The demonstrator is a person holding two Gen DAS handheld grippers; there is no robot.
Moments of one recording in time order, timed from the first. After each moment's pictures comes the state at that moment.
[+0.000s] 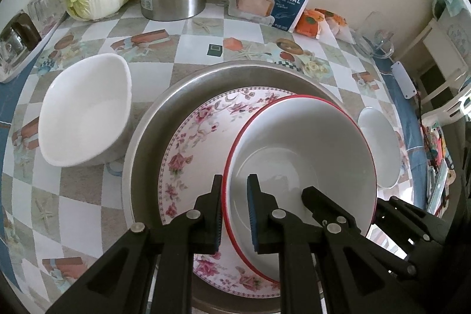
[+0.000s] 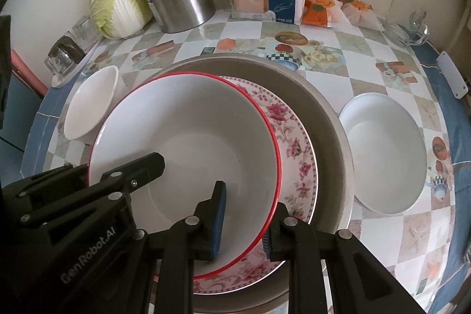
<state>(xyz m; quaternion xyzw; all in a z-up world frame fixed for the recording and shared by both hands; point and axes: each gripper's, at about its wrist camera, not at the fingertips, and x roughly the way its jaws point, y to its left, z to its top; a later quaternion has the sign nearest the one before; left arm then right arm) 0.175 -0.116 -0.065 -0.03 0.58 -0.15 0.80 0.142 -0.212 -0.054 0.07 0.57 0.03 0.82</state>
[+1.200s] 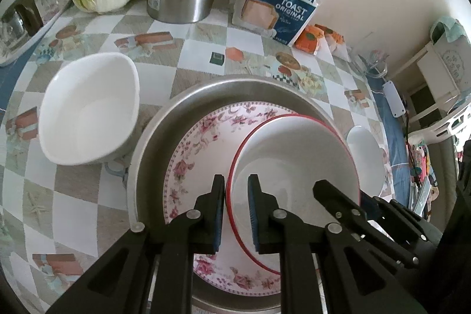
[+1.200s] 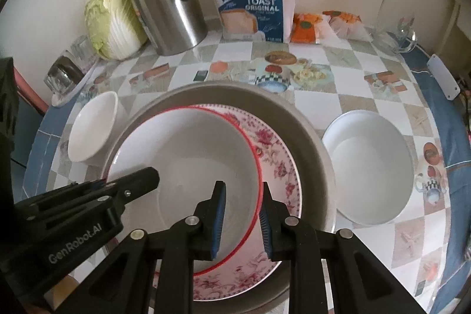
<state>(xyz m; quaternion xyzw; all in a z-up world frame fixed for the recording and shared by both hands) 0.179 -0.101 -0.051 -0.08 0.57 -0.16 0.80 0.144 -0.223 -0.035 0.09 0.54 0.01 0.84</state>
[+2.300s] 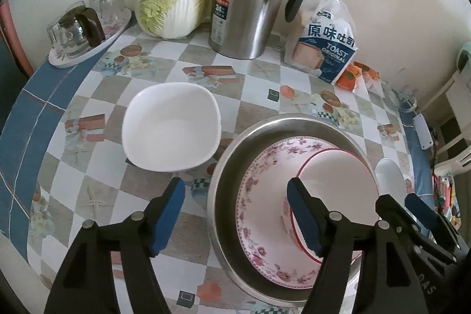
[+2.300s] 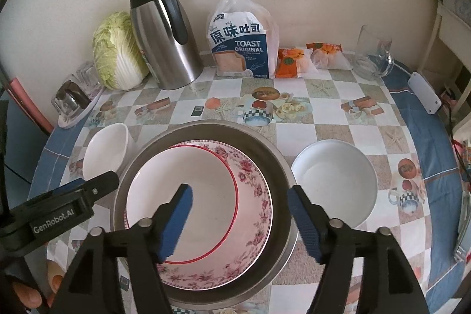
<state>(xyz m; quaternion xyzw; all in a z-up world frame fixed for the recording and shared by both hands) 0.167 -0.060 -0.014 -0.07 0.53 -0.04 0.85 0.131 -0.239 0.011 0.09 0.49 -0.01 0.87</state>
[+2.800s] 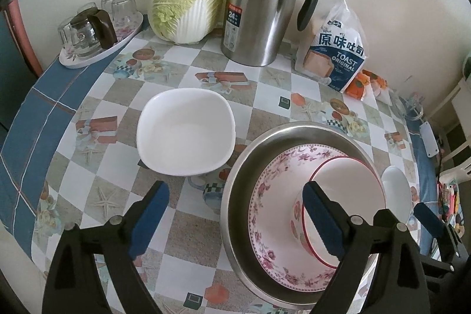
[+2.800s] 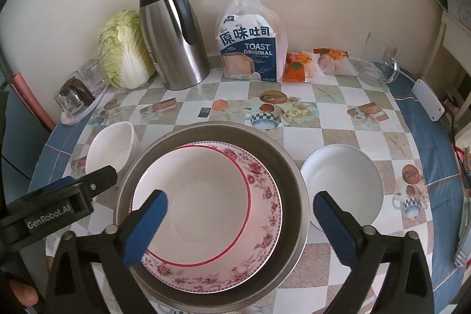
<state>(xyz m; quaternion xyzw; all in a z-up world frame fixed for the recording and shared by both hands) 0.166 -0.053 -0.011 -0.07 0.52 -0.02 0.85 0.132 -0.229 0.011 0.08 0.48 0.00 0.87</state>
